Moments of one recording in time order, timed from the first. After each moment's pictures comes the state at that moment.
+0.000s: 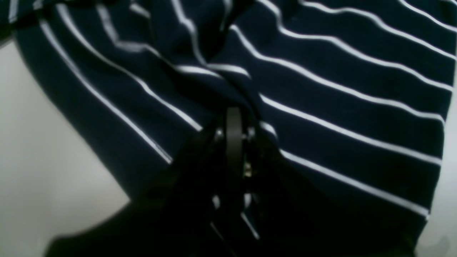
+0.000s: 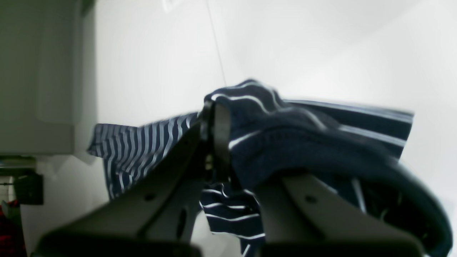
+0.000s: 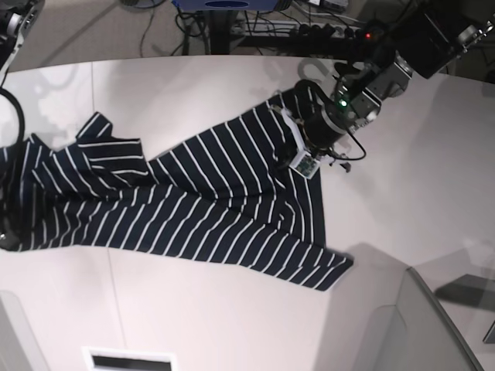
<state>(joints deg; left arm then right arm) -6.3 -27.2 50.2 61.9 -23.8 -1.5 -5.0 5.8 21.5 31.6 81.2 50.4 10.8 -56.1</state>
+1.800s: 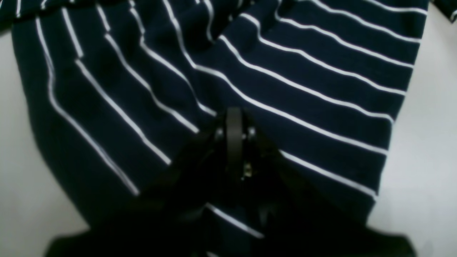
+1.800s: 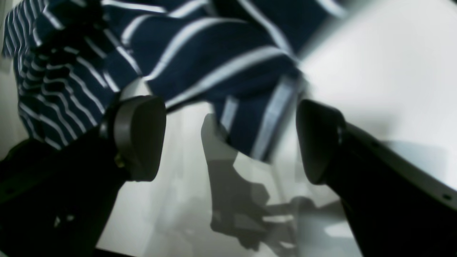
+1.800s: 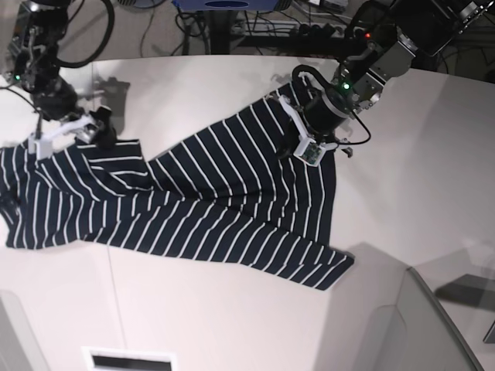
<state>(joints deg) 1.1 -27.9 43.6 69.3 -23.7 -1.6 -4.4 -13.8 4.3 25.9 75.4 35.1 22.2 -40.0</state>
